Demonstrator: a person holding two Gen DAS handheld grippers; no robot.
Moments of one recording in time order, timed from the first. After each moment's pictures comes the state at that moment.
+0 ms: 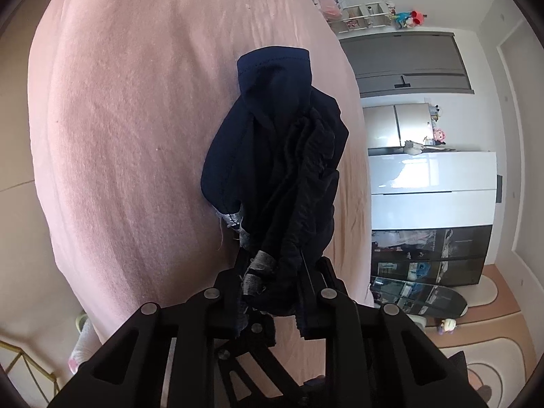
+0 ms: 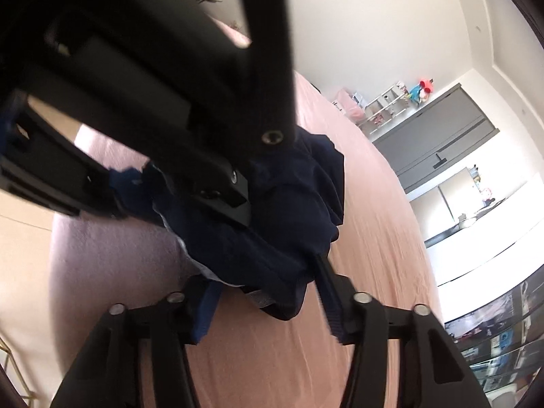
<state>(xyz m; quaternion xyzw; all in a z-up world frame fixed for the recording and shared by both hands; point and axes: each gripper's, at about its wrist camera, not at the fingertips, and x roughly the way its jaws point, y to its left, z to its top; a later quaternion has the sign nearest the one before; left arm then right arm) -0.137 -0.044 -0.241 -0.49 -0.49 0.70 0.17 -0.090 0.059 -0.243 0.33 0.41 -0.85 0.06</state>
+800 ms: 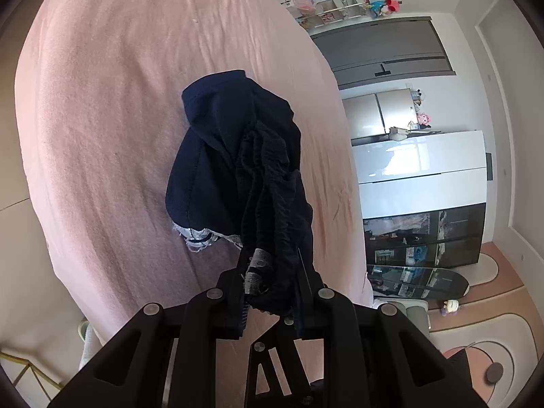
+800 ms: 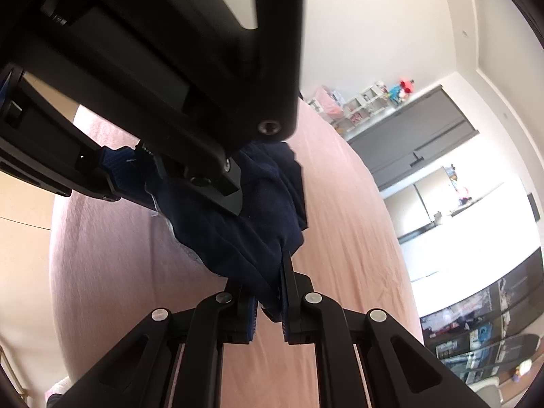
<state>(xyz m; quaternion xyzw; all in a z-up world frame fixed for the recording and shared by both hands) -0.132 -0.022 -0.199 -0.49 -0.46 0.71 0.21 -0.089 0.058 -0.254 0.32 0.43 -0.85 0.00</state>
